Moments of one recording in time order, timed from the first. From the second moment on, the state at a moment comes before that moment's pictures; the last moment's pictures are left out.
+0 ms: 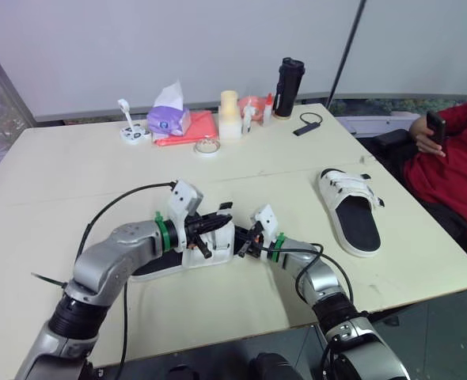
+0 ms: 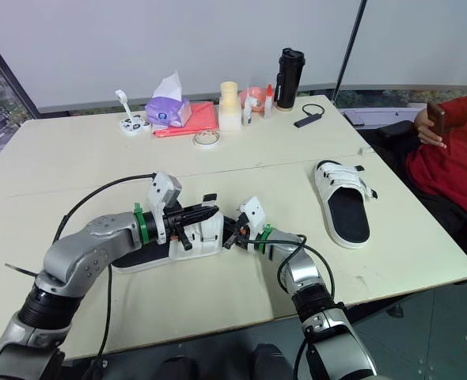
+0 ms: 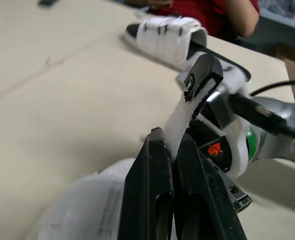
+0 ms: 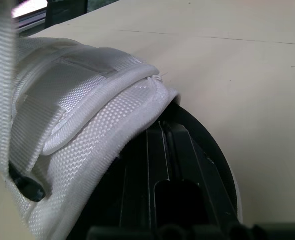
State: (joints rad) left arm -0.47 0.53 -0.11 -0.24 -0.70 0.81 -0.54; right arm -0.50 -0.12 0.17 0.49 0.21 0.10 0.78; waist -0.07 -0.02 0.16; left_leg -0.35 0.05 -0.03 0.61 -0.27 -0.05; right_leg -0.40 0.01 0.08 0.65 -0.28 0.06
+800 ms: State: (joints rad) left arm -0.55 0.42 0.02 -0.13 -0.74 1.11 -0.39; right arm -0.49 -0.12 0.17 0.49 0.21 0.10 0.78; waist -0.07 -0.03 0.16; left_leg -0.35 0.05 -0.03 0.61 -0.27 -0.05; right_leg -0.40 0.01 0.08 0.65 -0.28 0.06
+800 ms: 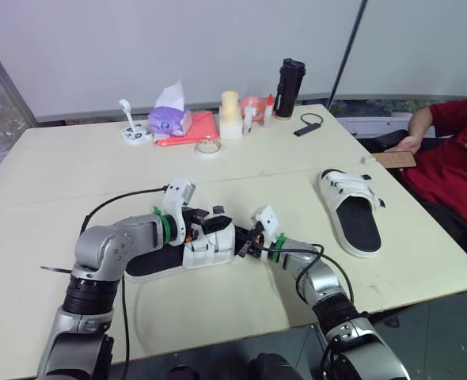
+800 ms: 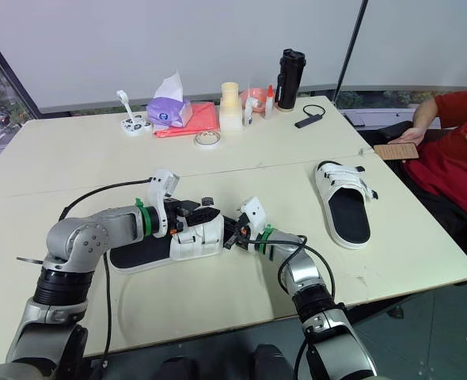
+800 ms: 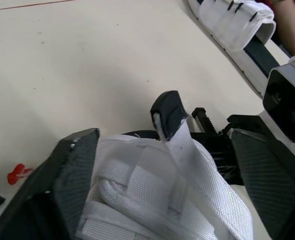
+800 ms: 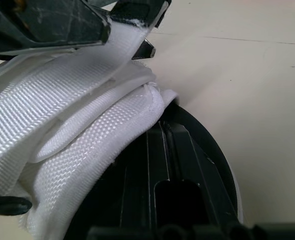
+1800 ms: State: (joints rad) left arm -0.60 0.37 0.14 -0.01 -0.79 1.04 -0.49; right arm -0.49 -0.12 0.17 0.49 0.21 0.10 0.78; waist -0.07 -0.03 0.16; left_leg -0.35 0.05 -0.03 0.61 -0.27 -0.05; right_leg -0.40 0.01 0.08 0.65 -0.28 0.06
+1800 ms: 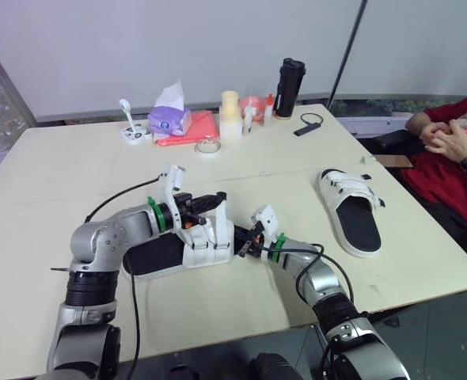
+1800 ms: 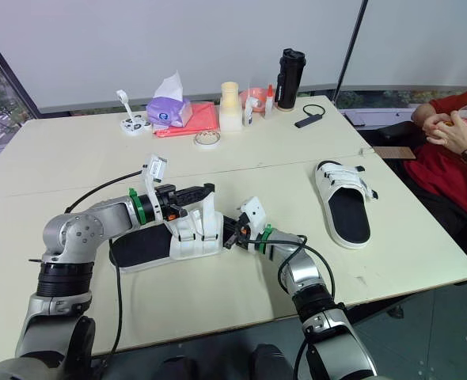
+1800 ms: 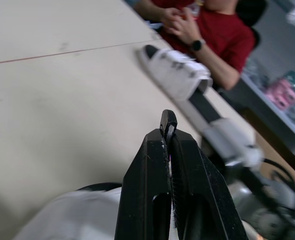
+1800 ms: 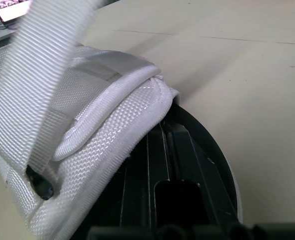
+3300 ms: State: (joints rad) left arm -0.34 0.76 0.26 -0.14 -0.83 1.14 -0.86; right arm -0.27 -0.34 0.07 -0.18 0.34 0.49 0.71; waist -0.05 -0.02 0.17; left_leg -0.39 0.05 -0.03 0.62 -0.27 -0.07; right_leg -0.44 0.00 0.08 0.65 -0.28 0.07
